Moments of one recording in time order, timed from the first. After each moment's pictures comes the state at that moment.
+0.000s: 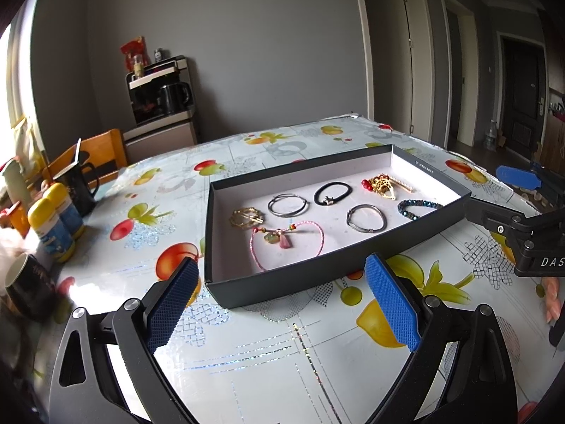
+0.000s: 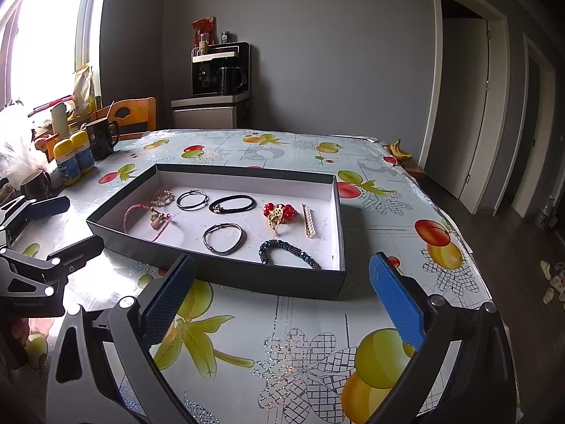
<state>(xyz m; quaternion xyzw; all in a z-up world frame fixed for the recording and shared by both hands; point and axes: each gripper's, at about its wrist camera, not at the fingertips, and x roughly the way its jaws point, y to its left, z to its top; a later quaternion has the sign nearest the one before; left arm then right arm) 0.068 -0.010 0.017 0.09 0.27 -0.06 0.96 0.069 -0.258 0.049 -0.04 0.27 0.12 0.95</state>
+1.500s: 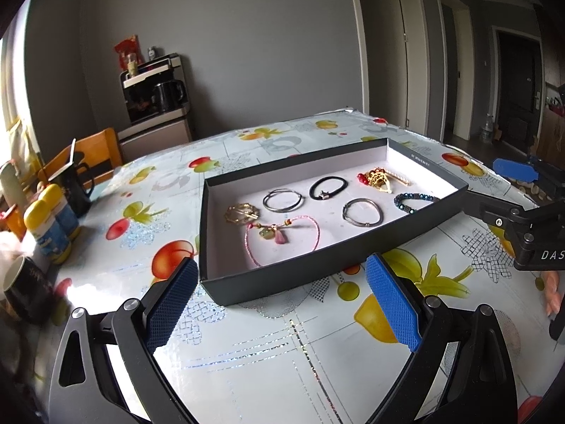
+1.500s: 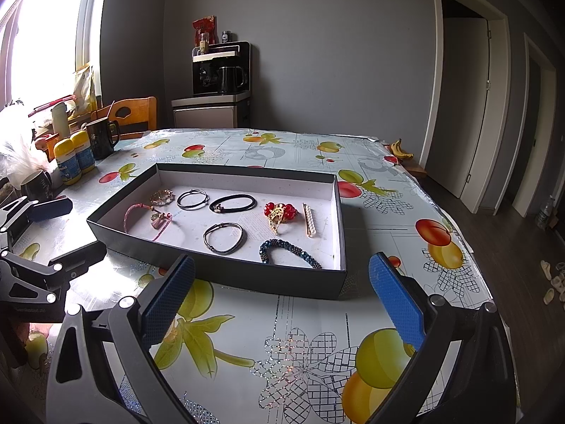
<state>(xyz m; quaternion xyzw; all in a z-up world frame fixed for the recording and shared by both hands) 0.070 -0.009 0.015 0.09 0.29 -0.07 0.95 0.070 -0.258 0.049 -0.04 0.27 0.13 0.95</state>
